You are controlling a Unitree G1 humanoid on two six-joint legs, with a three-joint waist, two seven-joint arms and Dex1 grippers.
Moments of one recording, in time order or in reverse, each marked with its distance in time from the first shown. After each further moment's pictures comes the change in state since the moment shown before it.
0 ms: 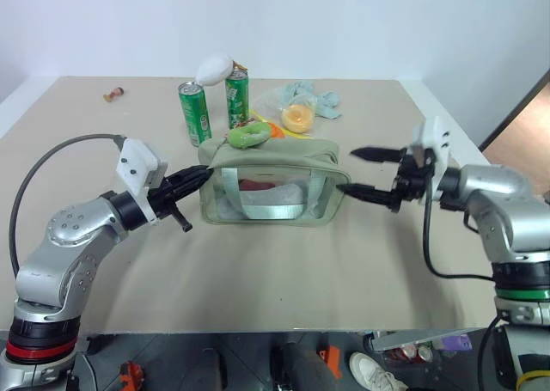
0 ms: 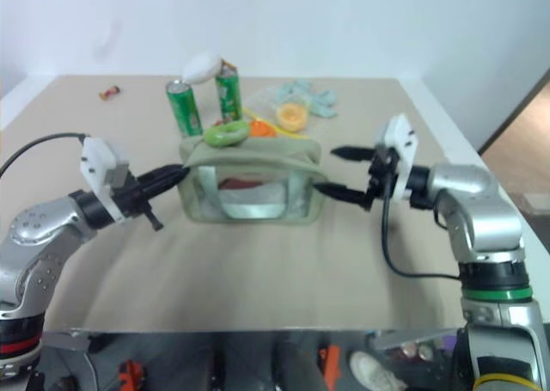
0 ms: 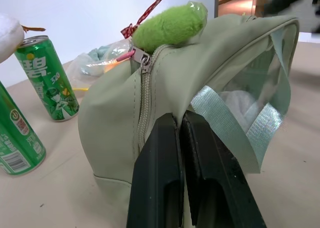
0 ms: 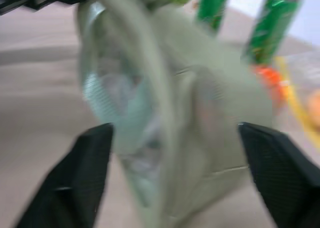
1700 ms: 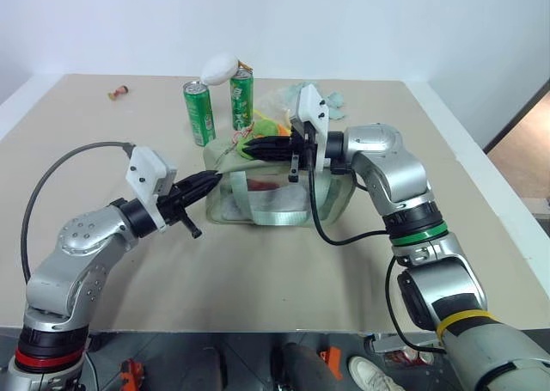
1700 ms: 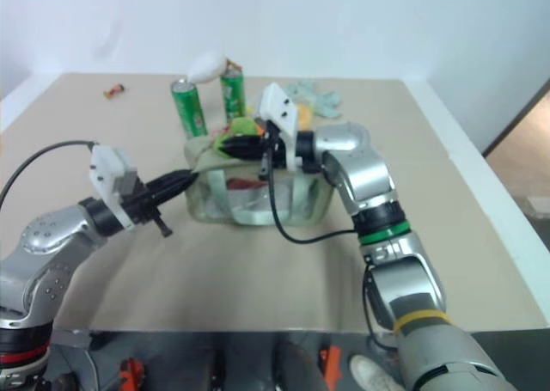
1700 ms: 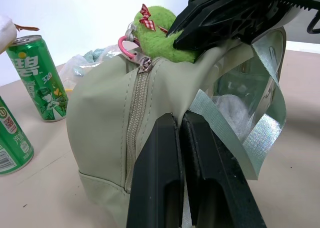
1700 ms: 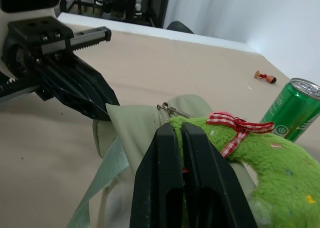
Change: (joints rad) left arm 0.019 -0.041 -0.037 -0.041 -0.007 -0.005 0.042; right arm -0.338 0.421 0.287 0.236 -0.211 -0.147 -0.017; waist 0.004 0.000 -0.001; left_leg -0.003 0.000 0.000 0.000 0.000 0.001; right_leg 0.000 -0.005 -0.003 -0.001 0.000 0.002
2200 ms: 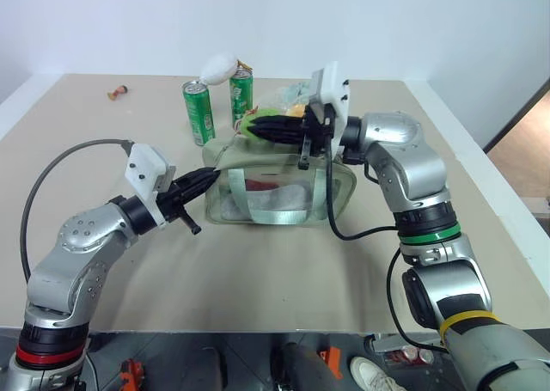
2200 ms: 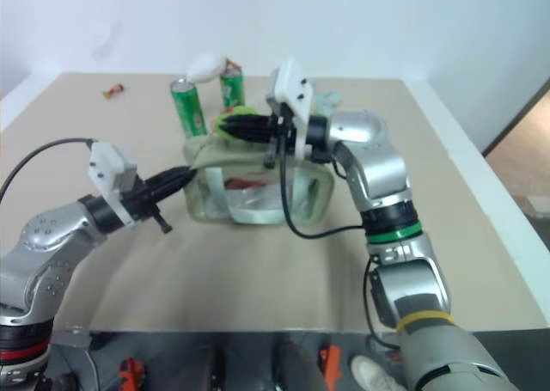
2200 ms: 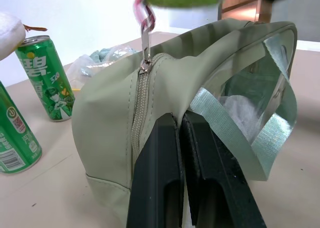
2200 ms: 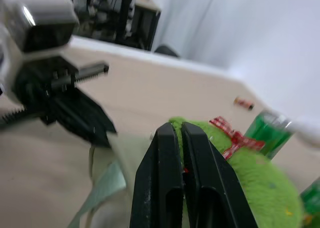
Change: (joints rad) left arm -0.017 0.001 -0.003 0.014 0.022 -0.003 0.016; right arm 0.004 -0.024 -0.090 -0.130 0.064 0.004 -0.045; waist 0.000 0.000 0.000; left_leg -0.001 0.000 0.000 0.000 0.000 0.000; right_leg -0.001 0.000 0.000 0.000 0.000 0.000
